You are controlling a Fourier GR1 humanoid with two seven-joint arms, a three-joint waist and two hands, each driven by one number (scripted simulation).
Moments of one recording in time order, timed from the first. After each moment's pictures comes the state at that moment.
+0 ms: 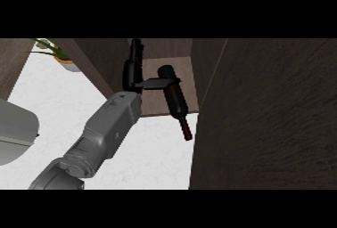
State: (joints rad) left arm -1.09 0.00 0.03 -0.11 0.44 0.27 -0.86; right arm -0.07 0.00 0.18 -2.45 -0.06 0.11 0.58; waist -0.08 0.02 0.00
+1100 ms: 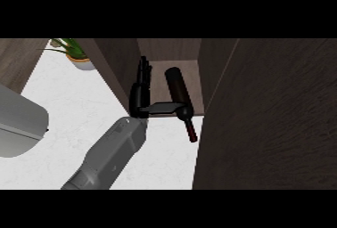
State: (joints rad) left arm -0.76 0.00 -0.41 -0.56 0.73 0.39 -0.78; right arm -0.08 -0.01 0.20 -2.47 -0.02 0.05 0.63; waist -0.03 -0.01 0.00
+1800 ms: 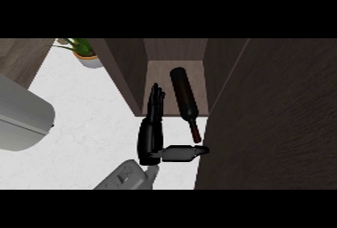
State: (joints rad) left arm -0.39 0.04 -0.71 -1.23 0.66 0.71 -0.66; right arm -0.07 -0.03 0.16 -2.48 -0.02 0.05 0.64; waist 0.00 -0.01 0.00
